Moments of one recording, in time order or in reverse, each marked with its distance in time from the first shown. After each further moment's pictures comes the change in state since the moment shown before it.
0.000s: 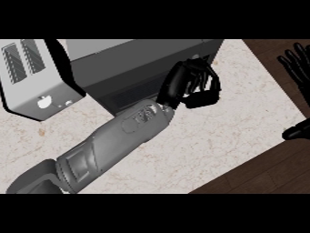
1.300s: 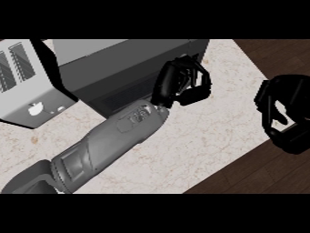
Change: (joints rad) left arm 0.020 0.027 -0.020 -0.010 0.059 0.130 -0.023; right arm -0.041 -0.034 0.201 -0.361 -0.060 0.121 0.143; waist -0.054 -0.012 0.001
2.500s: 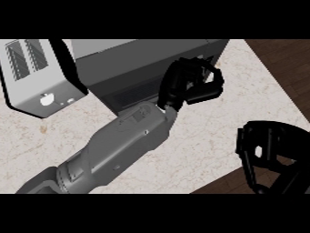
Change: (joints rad) left arm 0.044 -0.056 0.144 -0.091 0.316 -0.168 0.046; right arm 0.179 0.009 0.163 -0.201 -0.068 0.037 0.101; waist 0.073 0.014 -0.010
